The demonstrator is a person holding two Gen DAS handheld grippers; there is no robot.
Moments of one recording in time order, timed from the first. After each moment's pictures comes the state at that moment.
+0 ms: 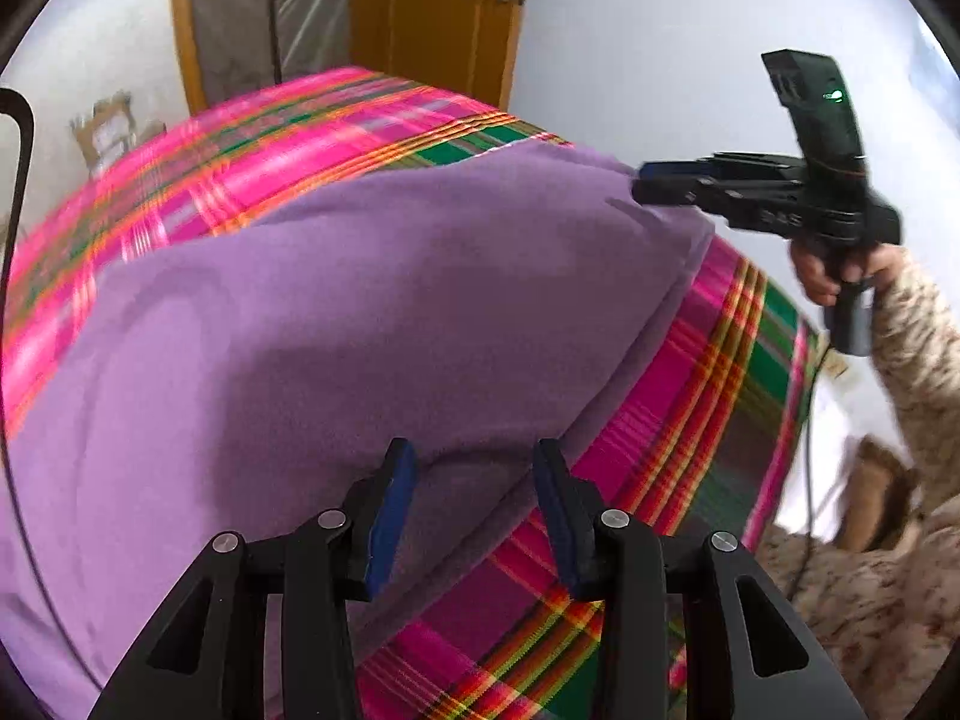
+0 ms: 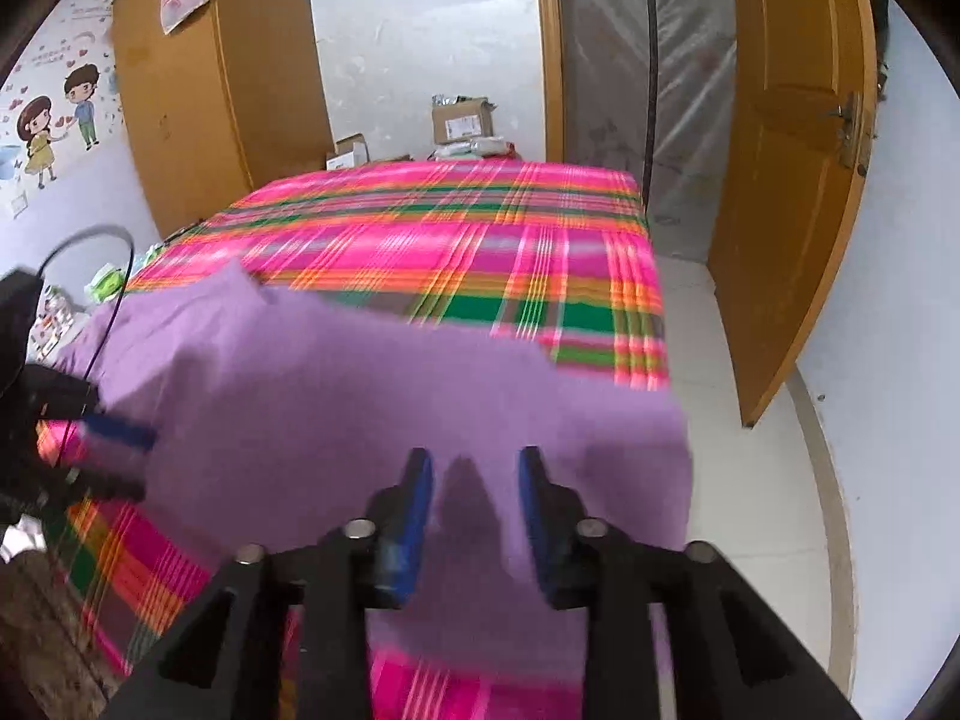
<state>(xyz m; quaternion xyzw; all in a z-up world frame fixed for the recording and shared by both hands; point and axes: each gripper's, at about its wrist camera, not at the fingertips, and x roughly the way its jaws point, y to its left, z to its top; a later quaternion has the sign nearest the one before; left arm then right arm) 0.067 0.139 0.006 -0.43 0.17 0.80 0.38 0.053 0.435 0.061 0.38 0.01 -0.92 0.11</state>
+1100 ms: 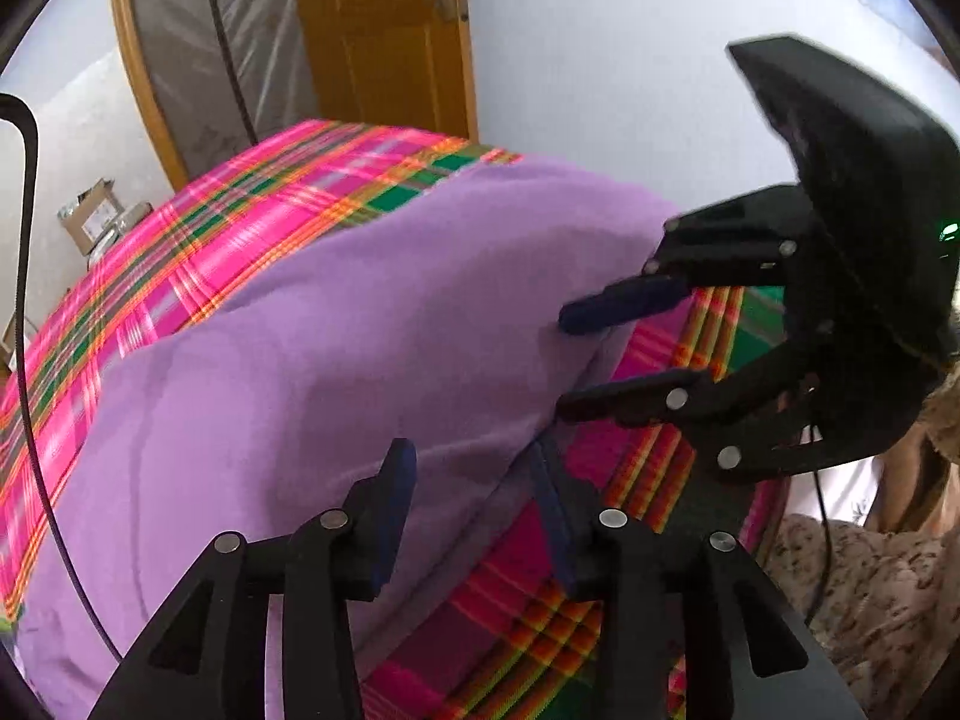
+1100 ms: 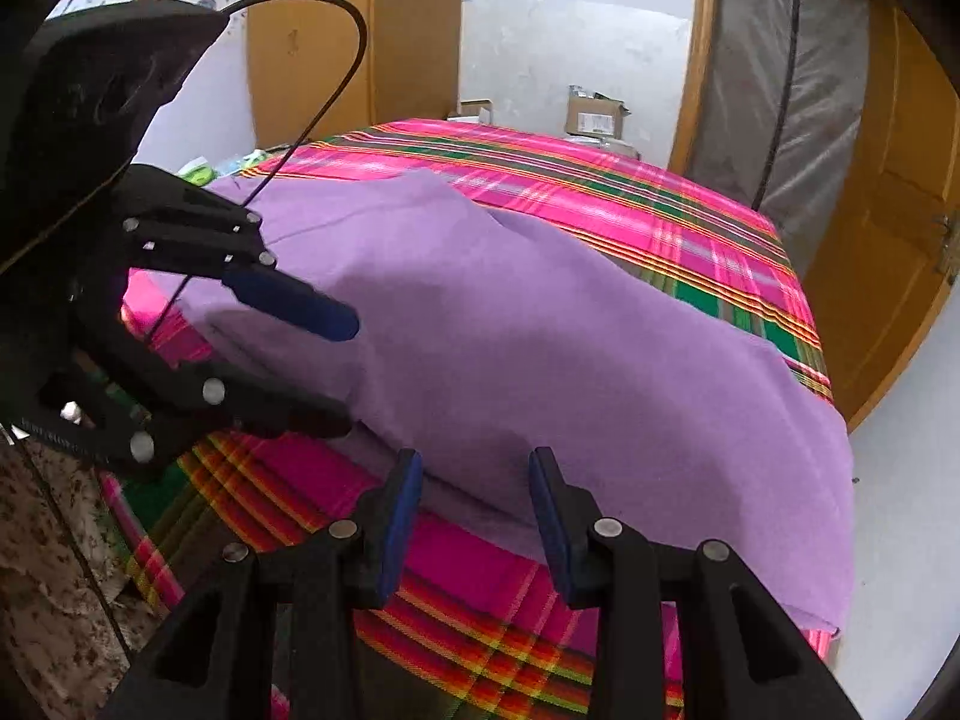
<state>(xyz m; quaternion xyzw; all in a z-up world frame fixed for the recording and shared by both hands) 0.081 0.169 0.010 -0.39 0.23 0.80 0.39 0.085 0.320 0.044 0.38 0.12 -0.90 0.21</state>
